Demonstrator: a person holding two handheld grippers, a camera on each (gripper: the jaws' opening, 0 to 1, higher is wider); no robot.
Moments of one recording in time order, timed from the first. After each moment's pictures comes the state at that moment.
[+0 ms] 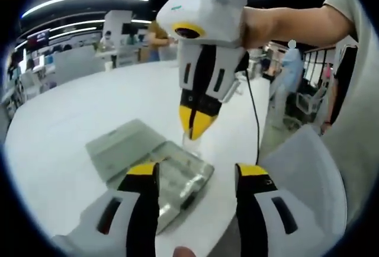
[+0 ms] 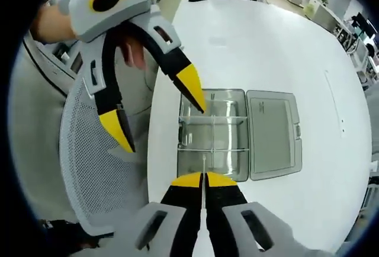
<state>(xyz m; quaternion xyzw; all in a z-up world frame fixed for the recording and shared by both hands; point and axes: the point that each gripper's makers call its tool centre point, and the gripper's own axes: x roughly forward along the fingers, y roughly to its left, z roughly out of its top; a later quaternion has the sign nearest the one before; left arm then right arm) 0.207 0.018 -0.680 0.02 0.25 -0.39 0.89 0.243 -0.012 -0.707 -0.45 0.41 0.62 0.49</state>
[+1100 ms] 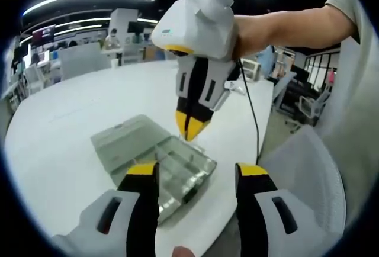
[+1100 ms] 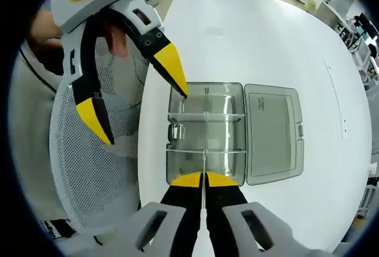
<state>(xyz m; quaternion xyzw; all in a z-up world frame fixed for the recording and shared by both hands) 0.205 0.029 -0.684 0.01 0.25 -0.38 0.89 0.255 -0.007 -0.729 -0.47 0.41 0.61 0.48</state>
